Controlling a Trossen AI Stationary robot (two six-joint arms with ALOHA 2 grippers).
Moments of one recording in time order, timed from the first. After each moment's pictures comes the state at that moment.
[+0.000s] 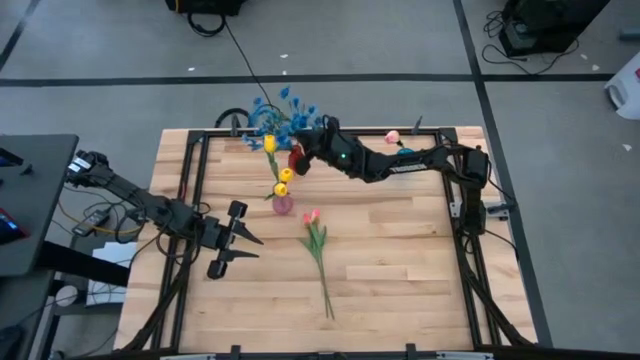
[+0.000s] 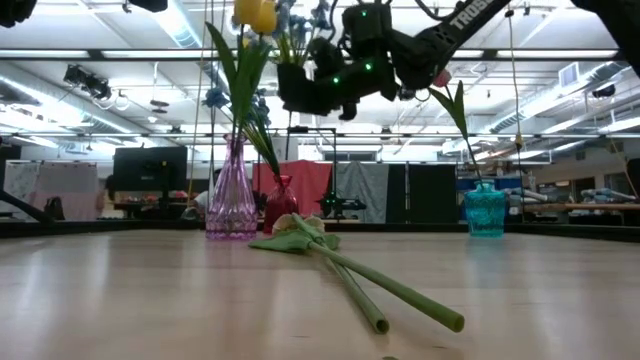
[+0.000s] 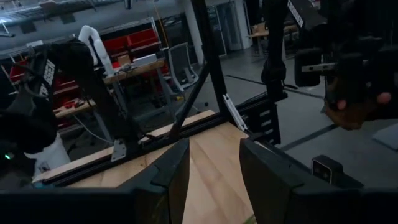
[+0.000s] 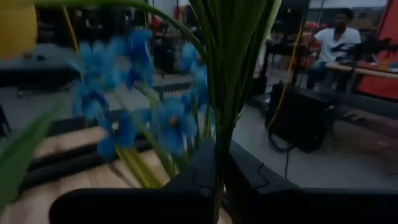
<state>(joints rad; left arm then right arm) -0.48 0.74 0.40 0.38 -0.17 0.26 -0.29 1.94 1.26 0.63 0.35 -0.02</state>
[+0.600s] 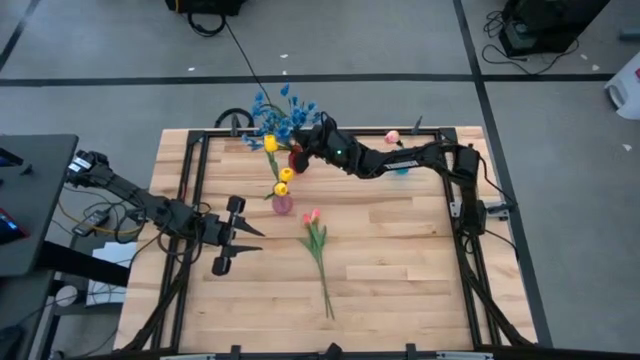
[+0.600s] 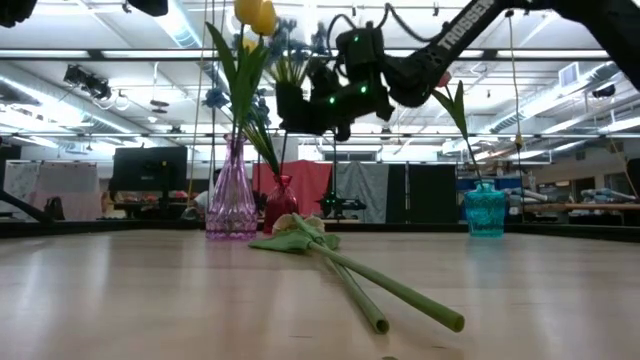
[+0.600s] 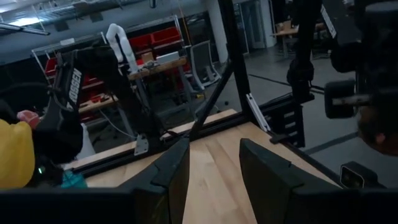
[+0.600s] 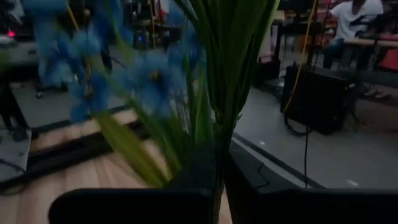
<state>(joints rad) -0.48 0.74 0.40 0.40 -0.27 0.26 -0.33 2.03 1.28 0.66 0.26 0.07</state>
